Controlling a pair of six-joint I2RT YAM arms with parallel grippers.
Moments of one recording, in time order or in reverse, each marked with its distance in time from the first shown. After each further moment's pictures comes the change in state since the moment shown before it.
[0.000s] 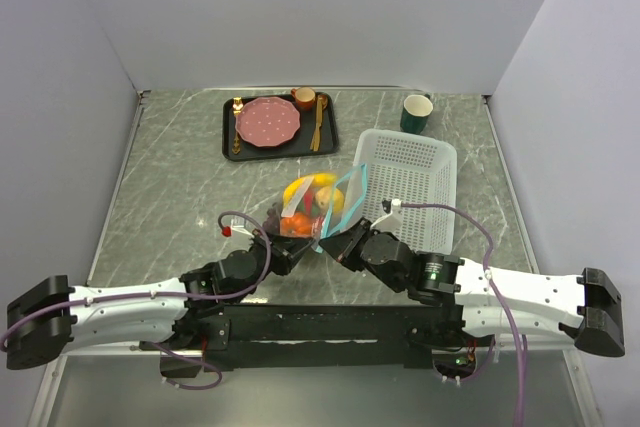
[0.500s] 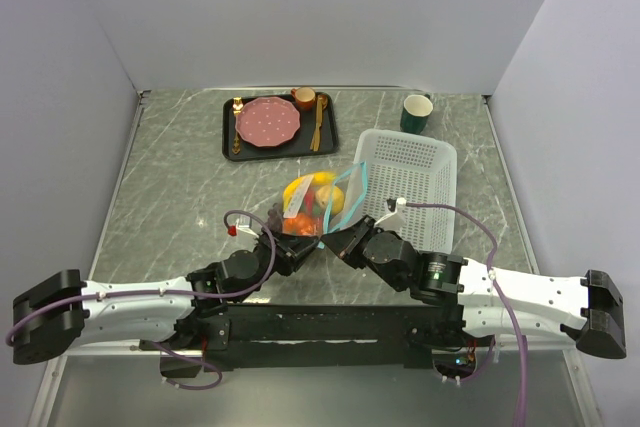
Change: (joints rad) left arm 0.000 0.074 -0.012 0.118 0.043 0.002; right arm -0.006 -0.021 0.005 -0.002 0.026 0.019
